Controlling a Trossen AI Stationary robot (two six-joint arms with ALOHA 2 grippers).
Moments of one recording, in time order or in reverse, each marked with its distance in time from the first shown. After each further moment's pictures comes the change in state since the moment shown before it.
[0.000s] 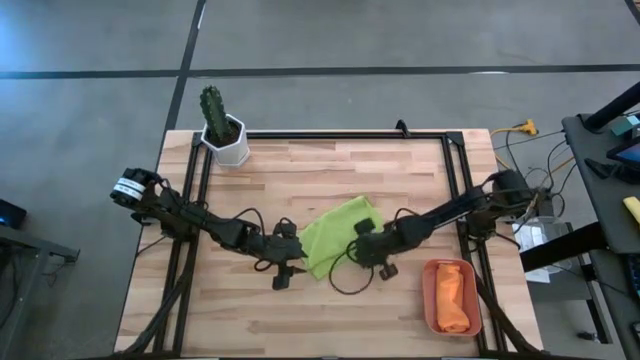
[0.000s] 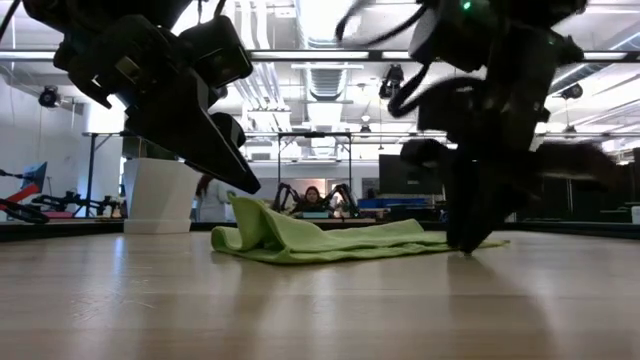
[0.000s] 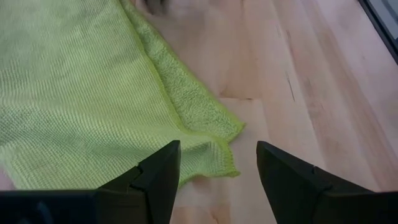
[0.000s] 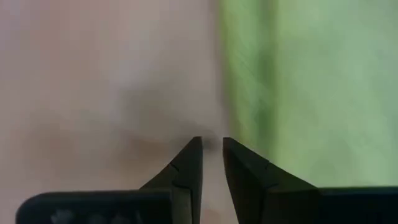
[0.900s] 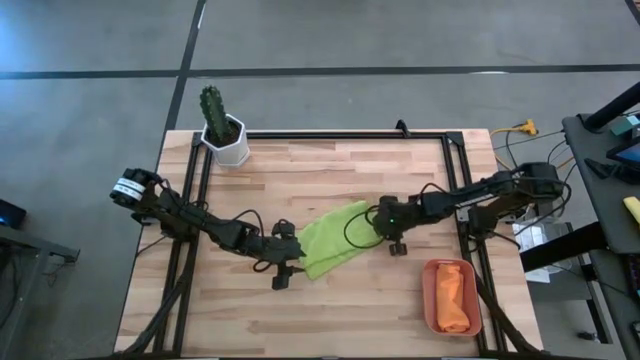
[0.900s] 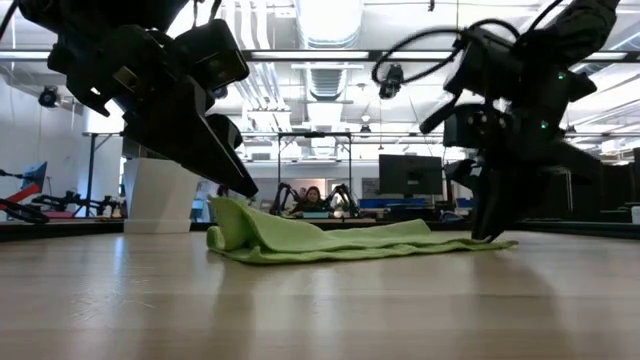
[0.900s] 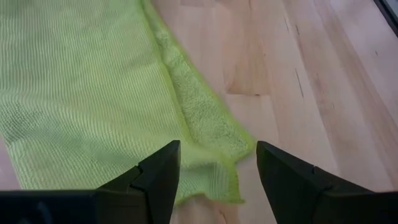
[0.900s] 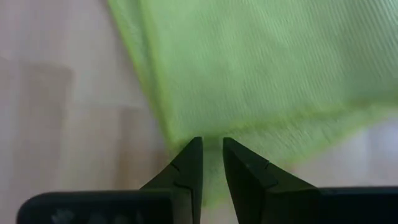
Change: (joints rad) left arm -0.008 0.000 -0.012 0.005 -0.039 0.003; right arm -0.226 -0.266 -0.308 0.137 -0.121 0.170
